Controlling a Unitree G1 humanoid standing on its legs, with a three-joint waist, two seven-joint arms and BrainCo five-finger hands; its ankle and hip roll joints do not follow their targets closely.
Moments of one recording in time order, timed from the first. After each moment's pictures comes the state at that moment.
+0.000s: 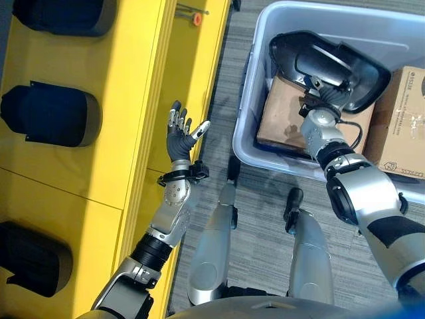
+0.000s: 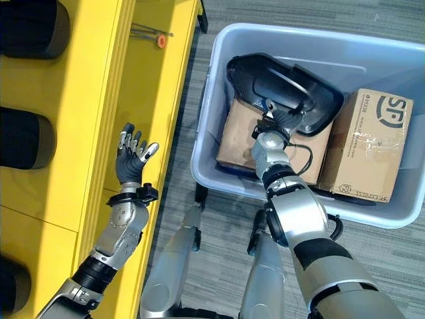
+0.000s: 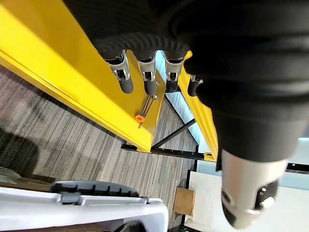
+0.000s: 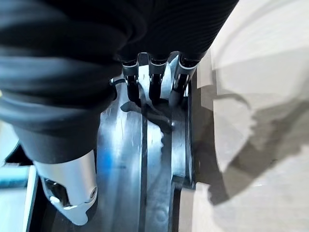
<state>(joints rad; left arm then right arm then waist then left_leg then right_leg) -0.26 0.28 -0.34 0.06 -0.53 -0.32 0.54 -1.16 -0.21 0.08 1.32 0.66 -0.27 -0.75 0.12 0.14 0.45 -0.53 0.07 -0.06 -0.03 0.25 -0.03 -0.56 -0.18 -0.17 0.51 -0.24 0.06</state>
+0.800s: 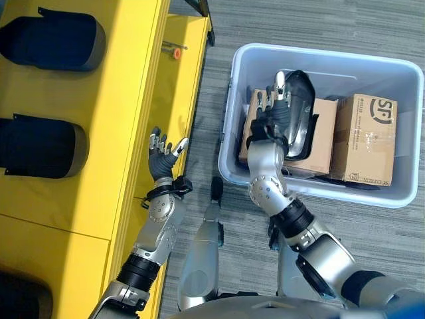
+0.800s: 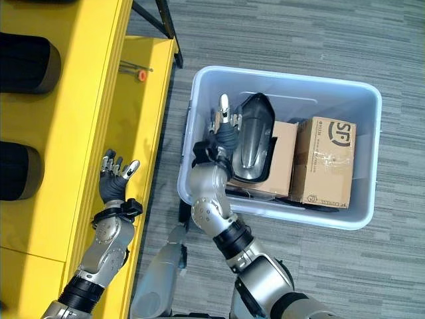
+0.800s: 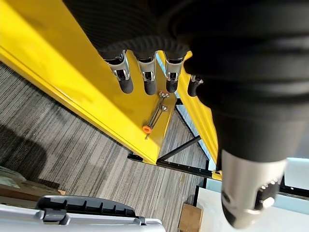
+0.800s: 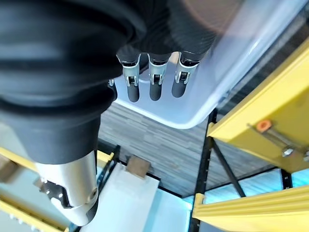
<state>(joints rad) -0.11 0.31 -0.25 0.02 -0.56 -0.23 0.58 -0.63 0.05 0.50 0.15 1.01 -0.60 -0.78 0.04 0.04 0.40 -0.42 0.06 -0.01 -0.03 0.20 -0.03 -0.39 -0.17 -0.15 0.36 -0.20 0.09</state>
